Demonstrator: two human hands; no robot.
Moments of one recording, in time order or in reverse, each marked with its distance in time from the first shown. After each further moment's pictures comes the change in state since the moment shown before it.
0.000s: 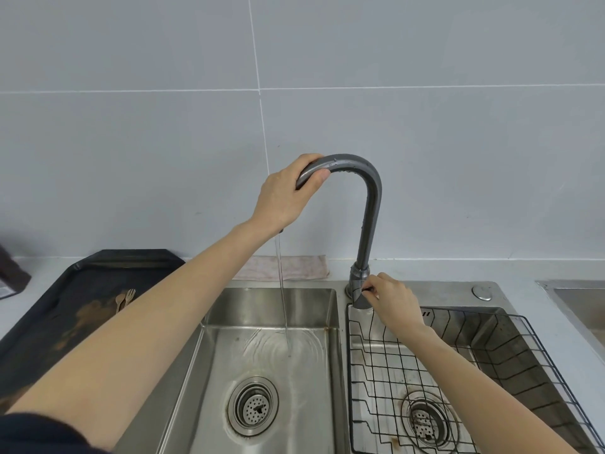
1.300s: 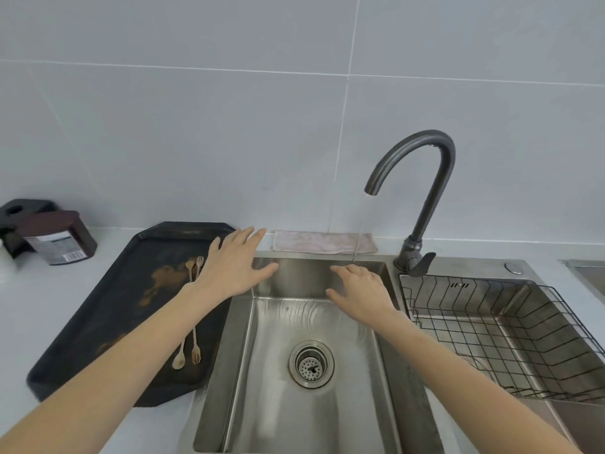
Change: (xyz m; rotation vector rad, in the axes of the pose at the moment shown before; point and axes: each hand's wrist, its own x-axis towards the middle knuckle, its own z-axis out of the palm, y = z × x) left_hand -0.177 -0.146 -0.143 0.611 -0.415 -0.246; right_hand -0.072 -0.189 0.057 -0.144 -0.177 -0.121
